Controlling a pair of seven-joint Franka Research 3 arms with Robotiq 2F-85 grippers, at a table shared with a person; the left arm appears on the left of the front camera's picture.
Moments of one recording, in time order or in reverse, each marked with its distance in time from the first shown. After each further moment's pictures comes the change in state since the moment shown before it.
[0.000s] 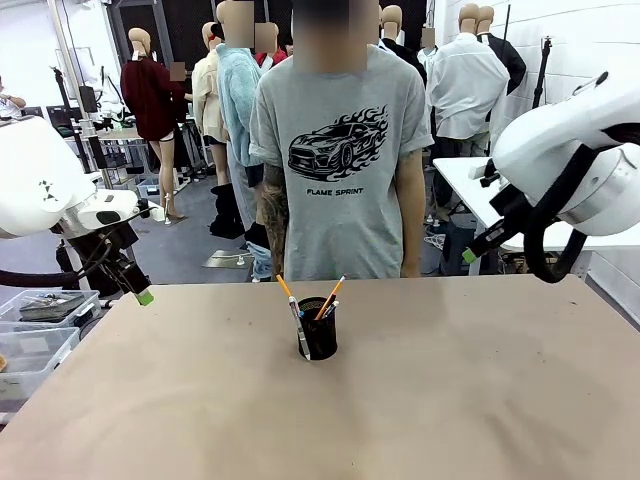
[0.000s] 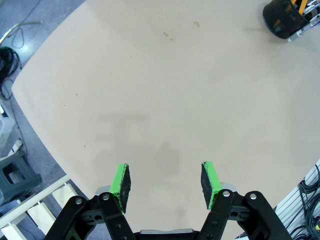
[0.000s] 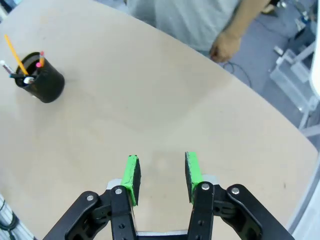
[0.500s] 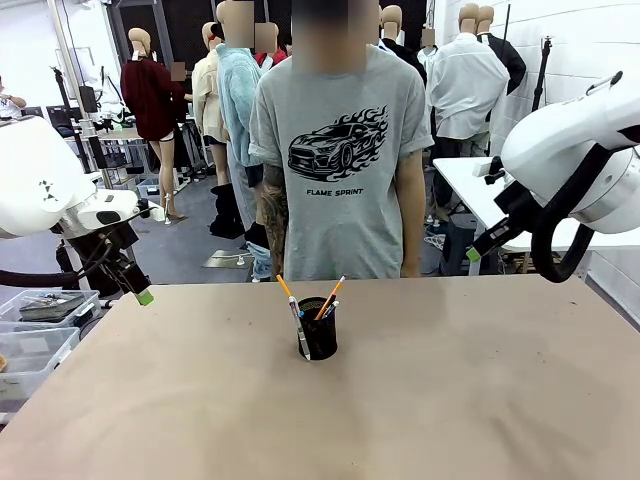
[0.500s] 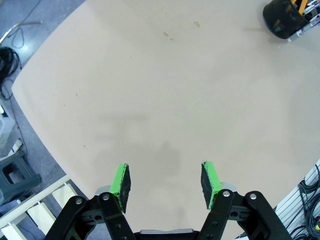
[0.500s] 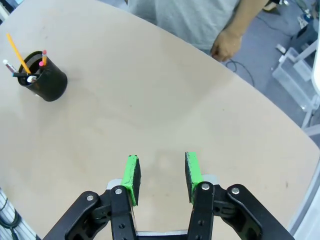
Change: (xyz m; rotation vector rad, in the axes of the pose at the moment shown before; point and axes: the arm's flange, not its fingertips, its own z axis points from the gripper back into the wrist) left arm 0.000 0.000 0.000 0.000 0.000 0.000; right arm 0.000 -0.001 0.001 0.019 0.000 -0.001
